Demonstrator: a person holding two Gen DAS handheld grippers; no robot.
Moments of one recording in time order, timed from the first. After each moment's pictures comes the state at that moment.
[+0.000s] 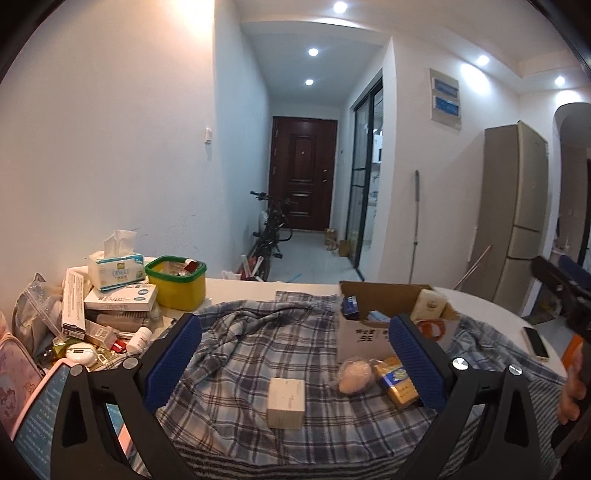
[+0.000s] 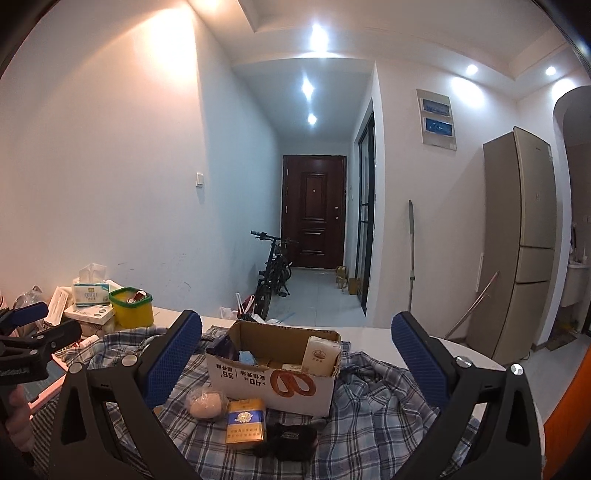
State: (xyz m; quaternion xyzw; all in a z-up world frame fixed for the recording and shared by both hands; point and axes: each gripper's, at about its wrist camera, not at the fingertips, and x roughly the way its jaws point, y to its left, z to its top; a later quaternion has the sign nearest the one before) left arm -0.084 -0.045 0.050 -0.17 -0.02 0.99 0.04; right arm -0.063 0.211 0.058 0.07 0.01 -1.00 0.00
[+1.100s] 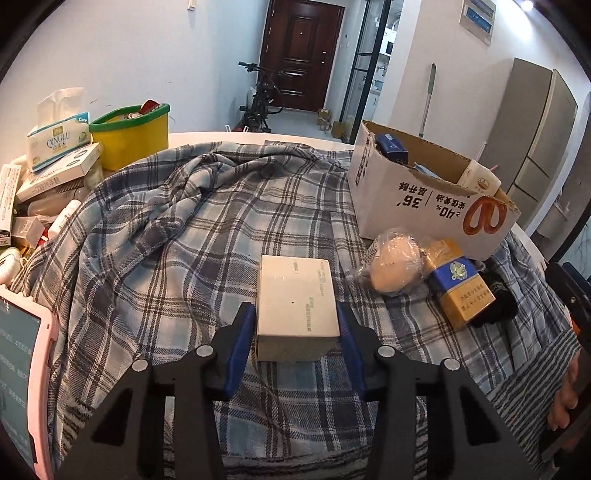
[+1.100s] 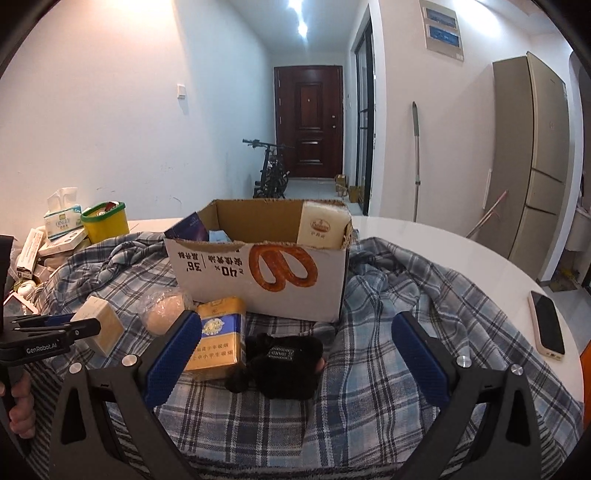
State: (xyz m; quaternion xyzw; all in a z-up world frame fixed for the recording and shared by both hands) left arm -0.183 -0.039 -0.084 -0.40 -0.05 0.91 0.08; right arm -0.138 0.221 -0.053 0.26 -0.01 -0.96 0.00
